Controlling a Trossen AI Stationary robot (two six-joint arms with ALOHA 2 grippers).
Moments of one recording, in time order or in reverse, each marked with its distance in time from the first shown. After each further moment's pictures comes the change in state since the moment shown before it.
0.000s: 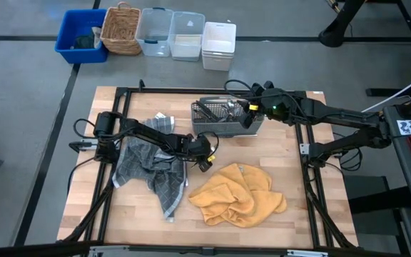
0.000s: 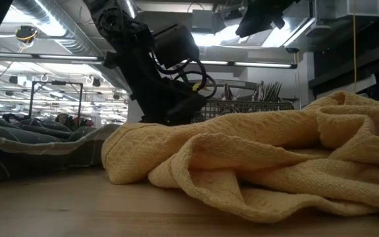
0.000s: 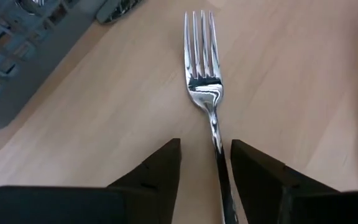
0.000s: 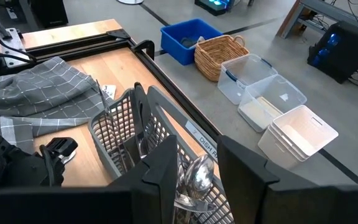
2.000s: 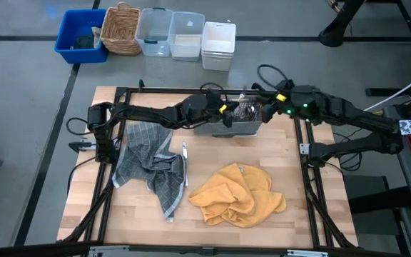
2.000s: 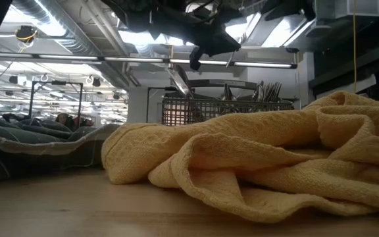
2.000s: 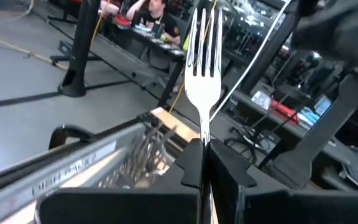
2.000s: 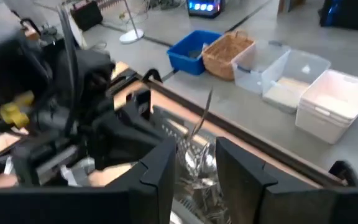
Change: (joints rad) left arm 0.209 -0.125 0.230 0.618 0.025 0.109; right arm 0.000 -0.219 0.000 -0.144 -0.020 0.347
